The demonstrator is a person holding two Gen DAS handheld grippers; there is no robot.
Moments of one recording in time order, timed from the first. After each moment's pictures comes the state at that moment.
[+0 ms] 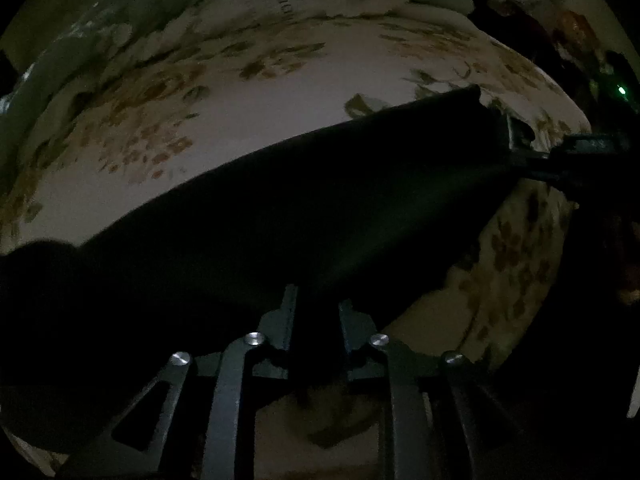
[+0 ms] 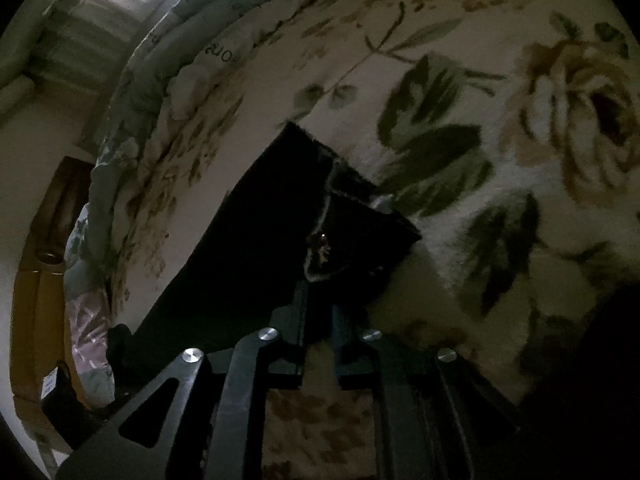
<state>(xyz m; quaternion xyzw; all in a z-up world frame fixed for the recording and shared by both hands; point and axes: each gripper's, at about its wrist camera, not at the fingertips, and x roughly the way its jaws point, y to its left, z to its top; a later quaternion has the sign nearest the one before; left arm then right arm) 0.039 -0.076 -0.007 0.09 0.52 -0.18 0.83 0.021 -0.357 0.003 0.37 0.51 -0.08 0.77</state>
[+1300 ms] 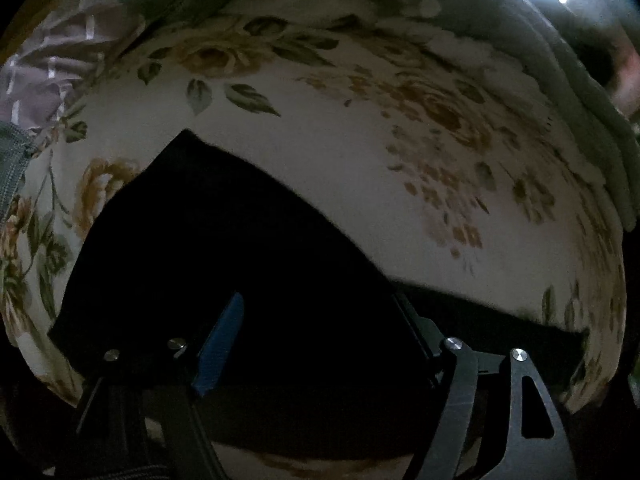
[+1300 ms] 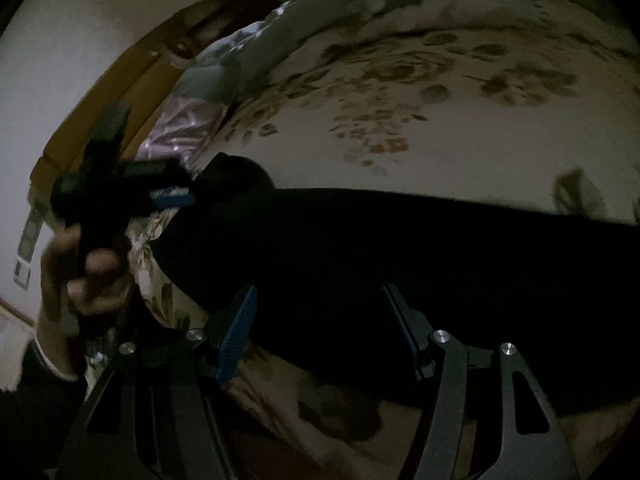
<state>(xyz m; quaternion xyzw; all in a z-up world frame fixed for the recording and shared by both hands) 0.132 0.163 0.035 -0.17 0.58 0.11 0.79 0.086 -0.131 0.033 0.16 0.54 0.29 0.77</state>
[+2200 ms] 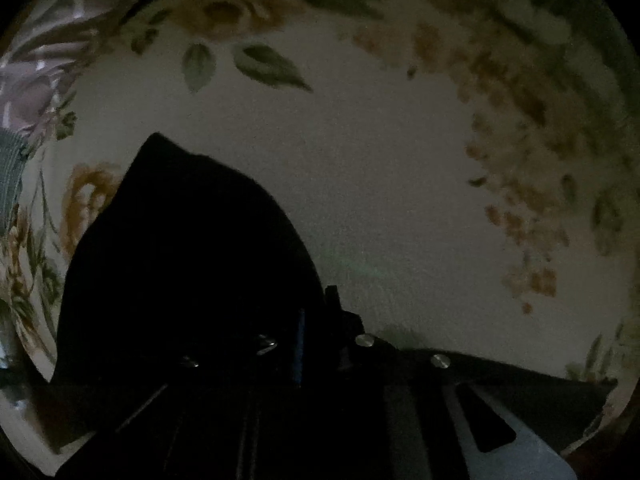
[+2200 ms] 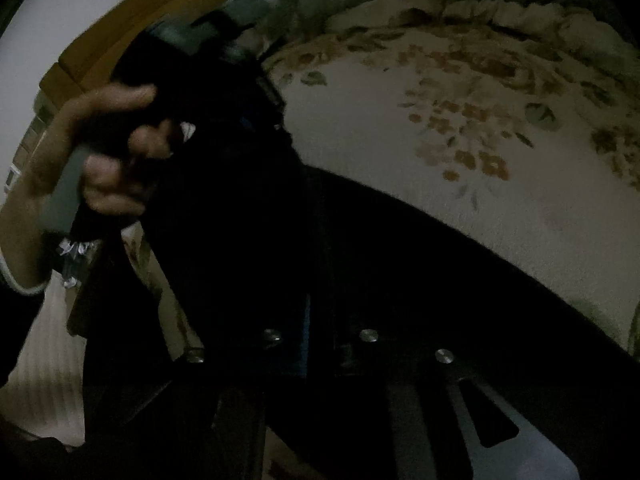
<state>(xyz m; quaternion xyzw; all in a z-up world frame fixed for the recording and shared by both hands) 0.190 0.185 -0.013 -0.16 0.64 0.17 0.74 0.122 -0.058 0.006 0.04 0.55 0.38 0.74</state>
